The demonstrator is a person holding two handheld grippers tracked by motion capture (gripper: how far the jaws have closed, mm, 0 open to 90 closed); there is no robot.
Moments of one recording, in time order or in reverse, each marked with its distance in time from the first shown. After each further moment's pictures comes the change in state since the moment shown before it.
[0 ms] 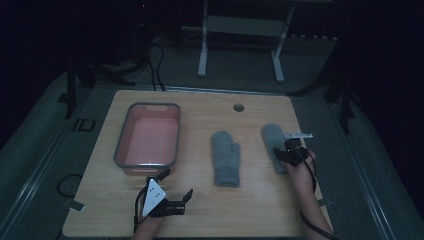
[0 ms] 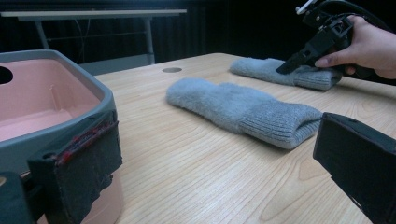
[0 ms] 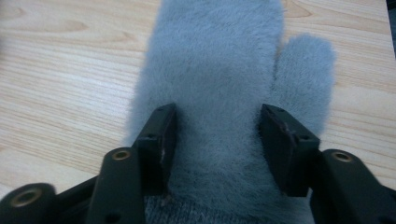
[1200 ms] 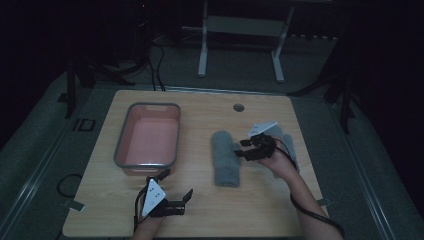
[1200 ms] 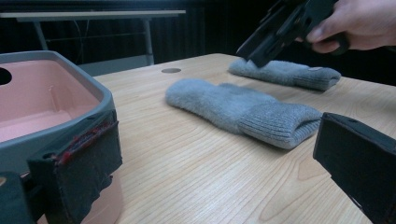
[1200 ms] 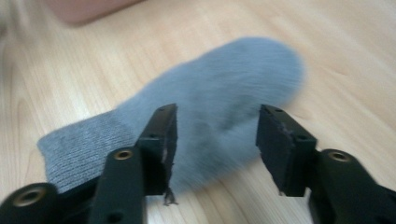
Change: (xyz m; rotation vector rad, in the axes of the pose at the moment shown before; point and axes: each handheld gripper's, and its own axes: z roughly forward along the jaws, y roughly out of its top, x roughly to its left) left arm 0.000 0.000 0.000 -0.006 -0.005 0.001; right arm 0.095 0.059 -0.026 -0.067 0.543 -0.479
